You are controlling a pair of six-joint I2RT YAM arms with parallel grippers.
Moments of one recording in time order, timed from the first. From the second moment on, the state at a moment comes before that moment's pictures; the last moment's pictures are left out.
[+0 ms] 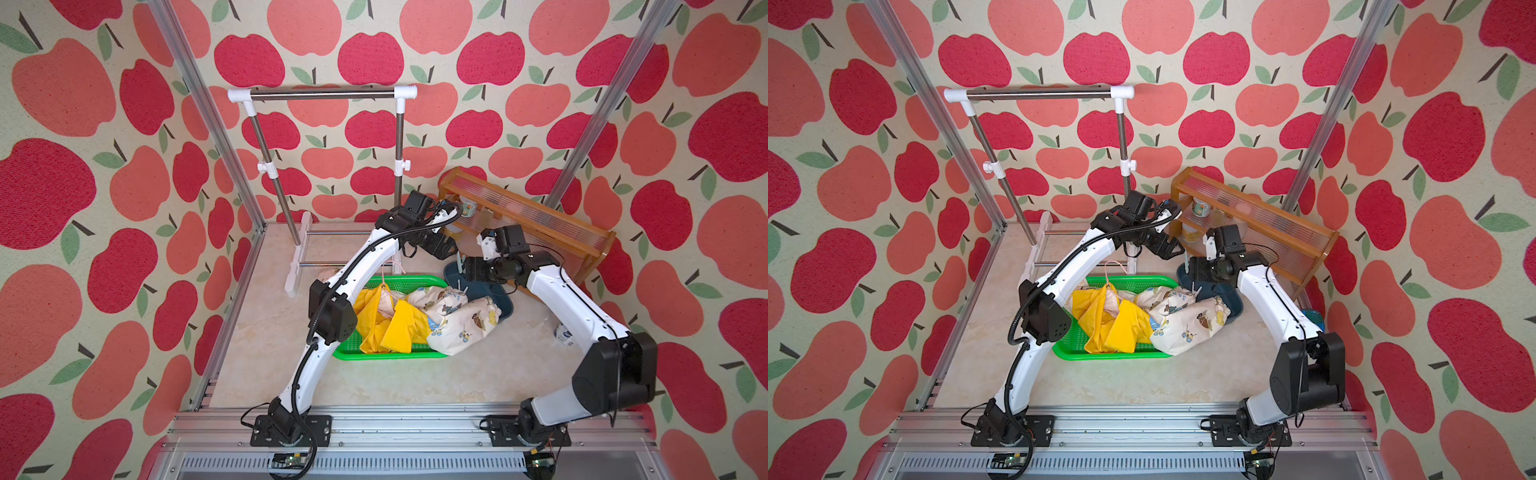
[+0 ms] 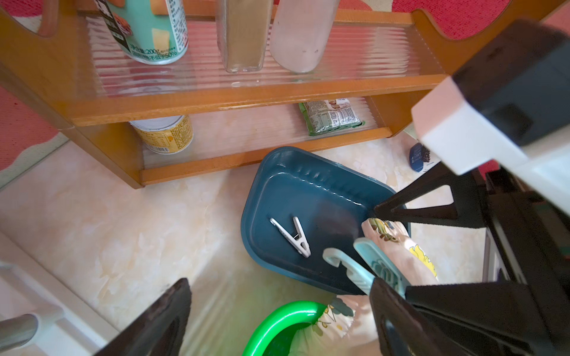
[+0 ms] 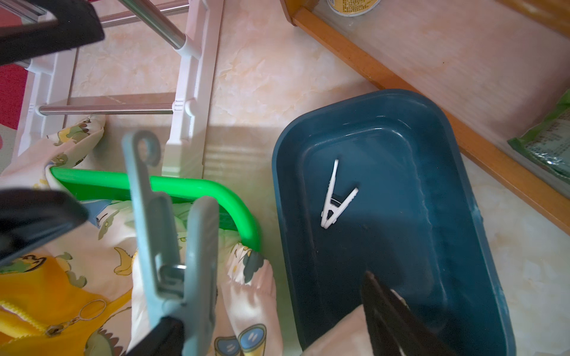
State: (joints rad) left arm -0.66 2.39 2.55 -0.90 0.43 0.05; right arm 0.30 1.49 1.28 -0.73 -0.19 0.22
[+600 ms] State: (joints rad) left arm -0.66 2.46 2.59 -0.88 0.59 -0.14; right arm 0.29 1.42 1.18 -0.60 -0.18 0.21
